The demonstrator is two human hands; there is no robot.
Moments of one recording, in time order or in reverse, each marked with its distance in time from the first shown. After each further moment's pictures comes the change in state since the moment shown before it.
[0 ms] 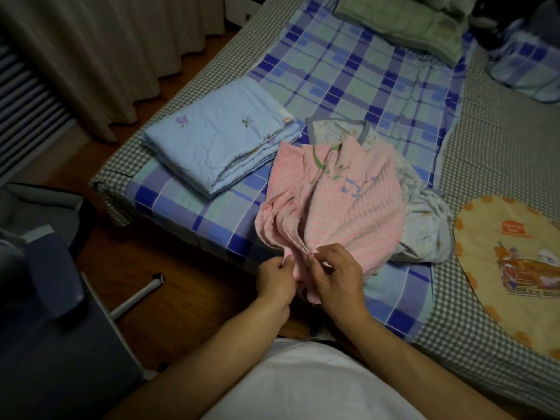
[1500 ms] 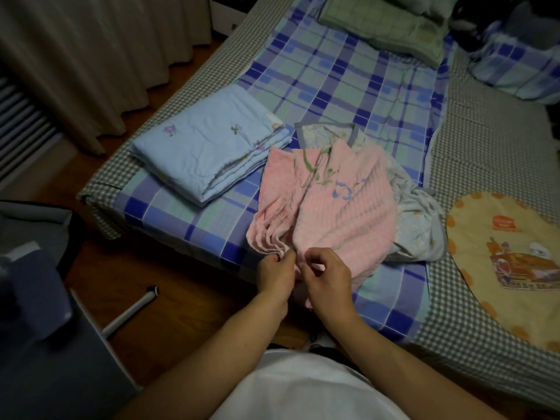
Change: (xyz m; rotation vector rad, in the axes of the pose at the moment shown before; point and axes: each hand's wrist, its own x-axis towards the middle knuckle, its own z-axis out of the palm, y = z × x) left_hand 0.005 0.017 0.014 0.049 -0.011 -0.039; right_hand 0.001 0.004 0.017 0.125 0.024 0.267
